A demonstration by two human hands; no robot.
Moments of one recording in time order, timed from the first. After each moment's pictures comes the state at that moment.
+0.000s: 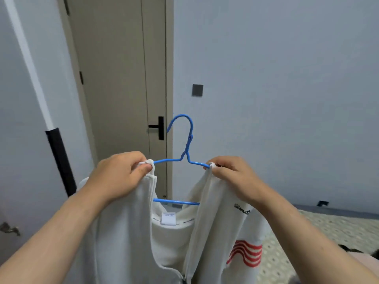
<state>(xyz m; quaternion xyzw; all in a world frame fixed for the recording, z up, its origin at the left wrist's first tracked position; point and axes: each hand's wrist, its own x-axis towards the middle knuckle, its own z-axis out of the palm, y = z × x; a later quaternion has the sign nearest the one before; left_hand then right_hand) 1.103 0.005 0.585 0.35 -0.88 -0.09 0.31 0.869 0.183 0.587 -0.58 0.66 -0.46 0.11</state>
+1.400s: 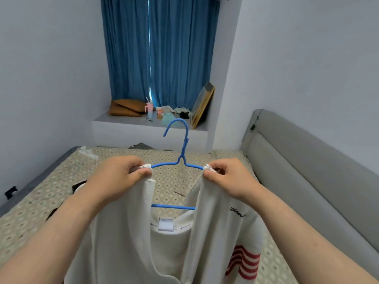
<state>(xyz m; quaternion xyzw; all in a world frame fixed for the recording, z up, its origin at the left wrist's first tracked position) 0.717 0.459 0.546 -0.48 -0.82 -0.33 0.03 0.927 0.676 0.551 0.16 0.90 -0.33 -0.24</state>
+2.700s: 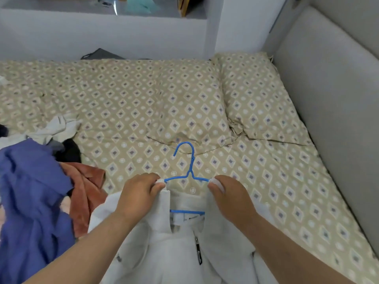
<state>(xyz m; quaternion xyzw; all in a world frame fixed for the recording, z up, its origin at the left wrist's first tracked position) 0.586 0.864 0.037 -0.45 -0.85 -0.22 -0.16 0.799 1.024 0.045 0.39 0.84 -0.36 -0.10</state>
